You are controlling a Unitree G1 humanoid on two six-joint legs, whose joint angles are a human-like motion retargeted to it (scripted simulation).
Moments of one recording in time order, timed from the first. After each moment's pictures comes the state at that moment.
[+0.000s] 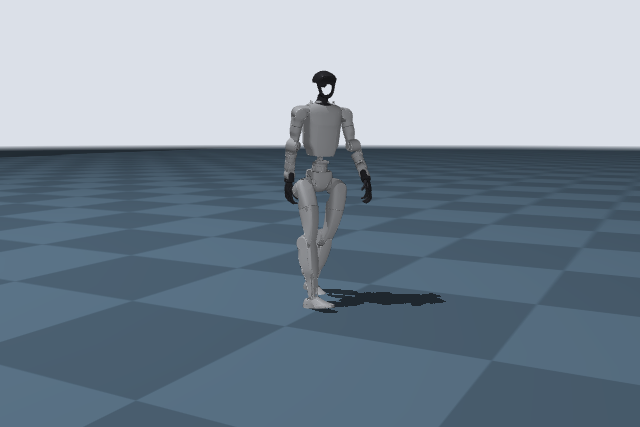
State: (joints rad) left arm -0.26 0.18 0.13 1.33 0.79 -0.38 -0.08; right arm 0.28 -0.03 -0.74 1.70 -0.90 -0.26 -0.04; waist -0.05 -0.02 -0.11; left_leg 0.05 -0.13 0.00 0.09 -0.26 0.18; right_leg -0.44 0.00 0.32 -0.04 0.11 0.06
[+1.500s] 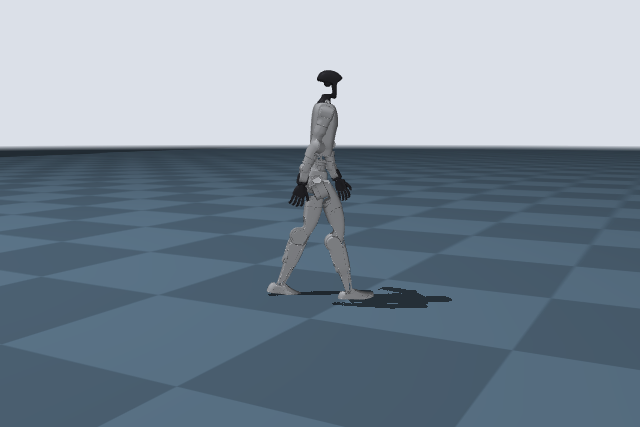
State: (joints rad) left arm -0.21 0.14 0.27 1.48 0.64 -0.35 -0.14; right arm 0.23 -0.03 -0.70 1.70 -0.98 -0.21 -0.07; waist -0.09 0.00 -0.06; left_leg 0.09 -0.08 0.09 0.12 -0.20 0.02; right_leg -0.44 0.01 -0.09 -0.04 0.12 -0.01
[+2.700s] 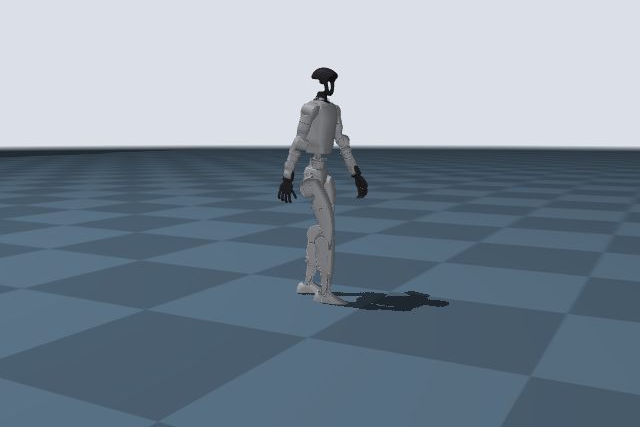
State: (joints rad) left arm -0.25 0.27 0.36 1.47 0.69 -0.25 -0.17; right arm 0.26 -0.06 -0.73 1.70 -0.96 -0.19 -0.02; waist -0.11 -0.04 -0.11; left_leg -0.07 -0.03 0.30 0.06 -0.17 0.05; right_leg -0.43 0.03 -0.04 0.25 0.12 0.03
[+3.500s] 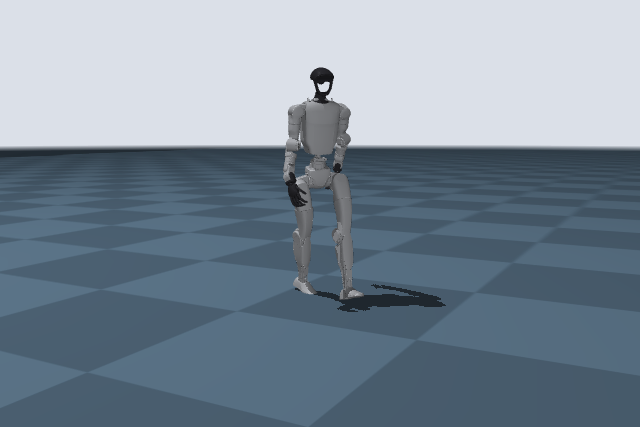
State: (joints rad) left arm 0.37 0.19 0.49 1.70 1.09 -0.16 -0.05; right arm -0.10 -0.09 -0.61 1.25 -0.79 -0.37 0.25; waist 0.06 -0.06 -0.09; left_leg -0.54 -0.05 0.18 0.00 -0.01 -0.03; right_leg 0.03 0.15 0.33 0.07 0.02 -0.26
